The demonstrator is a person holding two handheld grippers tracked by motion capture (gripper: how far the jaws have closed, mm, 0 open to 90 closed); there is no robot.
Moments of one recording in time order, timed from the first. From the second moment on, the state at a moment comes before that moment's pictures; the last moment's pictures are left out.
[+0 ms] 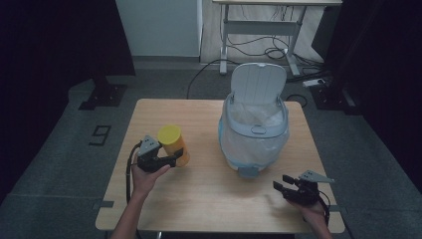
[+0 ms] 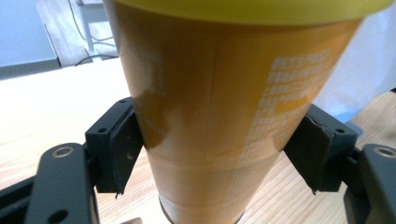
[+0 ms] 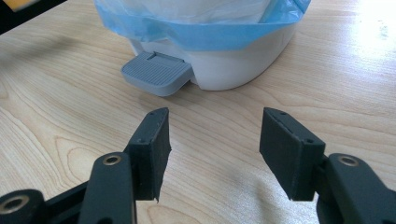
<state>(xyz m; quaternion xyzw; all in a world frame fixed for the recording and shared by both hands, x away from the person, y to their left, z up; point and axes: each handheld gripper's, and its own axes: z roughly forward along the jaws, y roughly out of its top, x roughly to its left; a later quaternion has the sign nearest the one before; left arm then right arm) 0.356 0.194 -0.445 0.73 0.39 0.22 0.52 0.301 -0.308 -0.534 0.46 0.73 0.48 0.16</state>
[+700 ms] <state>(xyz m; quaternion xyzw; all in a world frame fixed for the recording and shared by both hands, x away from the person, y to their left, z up) 0.346 0.183 -0.413 0.73 0.37 0.21 0.54 0.303 -0.311 -0.536 0.46 0.74 0.47 0.16</state>
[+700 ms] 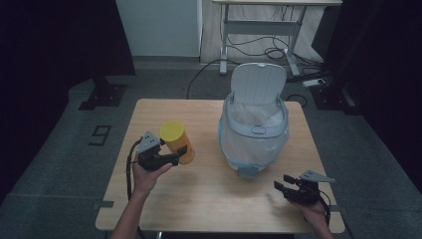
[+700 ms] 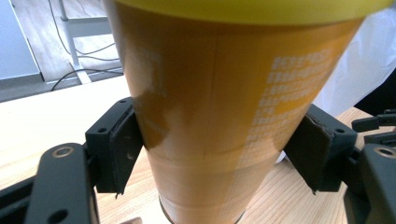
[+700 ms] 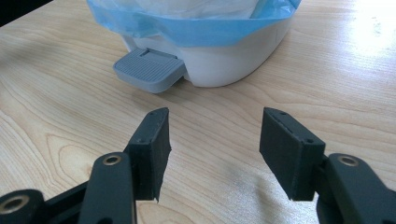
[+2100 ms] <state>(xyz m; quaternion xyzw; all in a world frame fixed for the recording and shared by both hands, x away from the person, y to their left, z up) 0.344 0.158 -0.360 0.73 0.32 0.21 0.56 0.303 -0.308 -0.539 0.46 0.74 0.47 0.15</state>
